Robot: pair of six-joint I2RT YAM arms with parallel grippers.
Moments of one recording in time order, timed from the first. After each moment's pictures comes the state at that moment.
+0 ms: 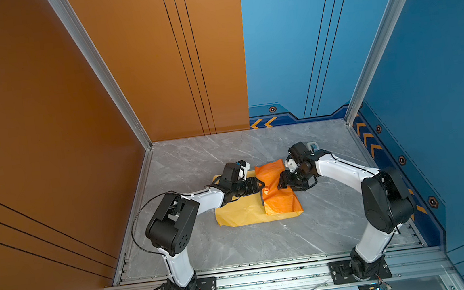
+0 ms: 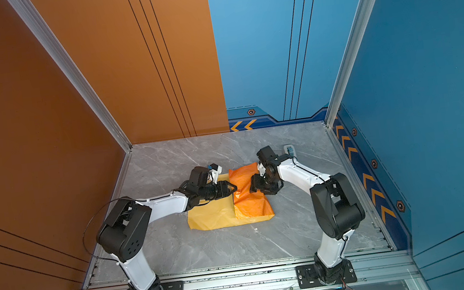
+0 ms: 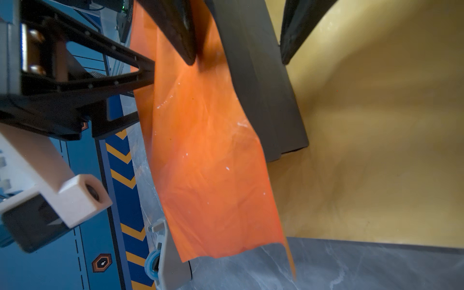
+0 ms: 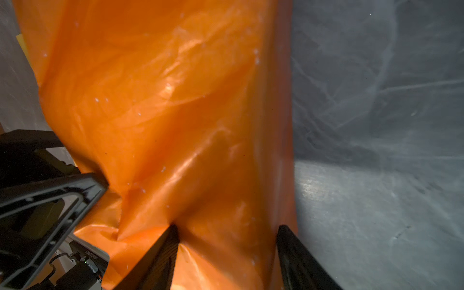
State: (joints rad) left arm -0.54 1.81 0.96 0.15 0.48 -0.66; right arm 0.40 1.74 1.22 -0.74 -0.33 0.50
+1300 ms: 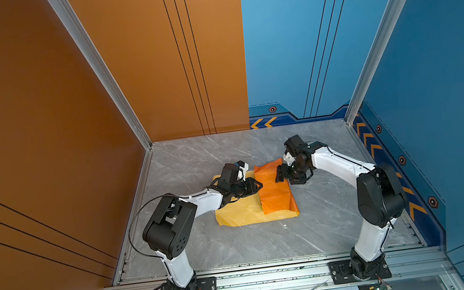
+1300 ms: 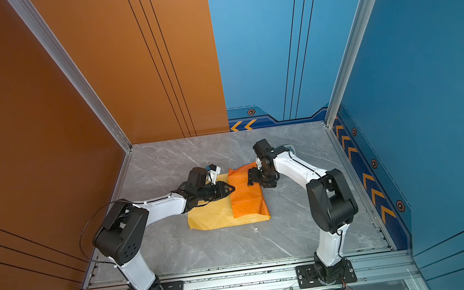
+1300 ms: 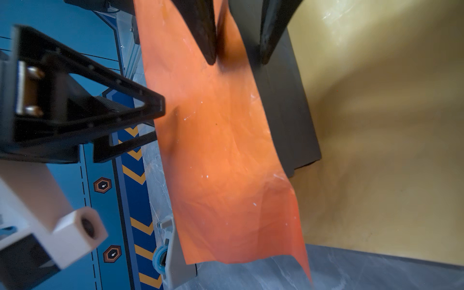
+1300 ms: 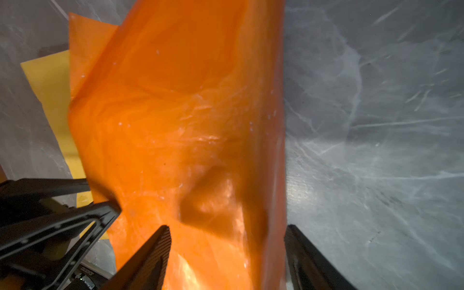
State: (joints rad) left arm -0.54 1.78 0.93 0.18 0.49 -0.72; right arm 0.40 1.83 1.38 -0.84 -0.28 0.49
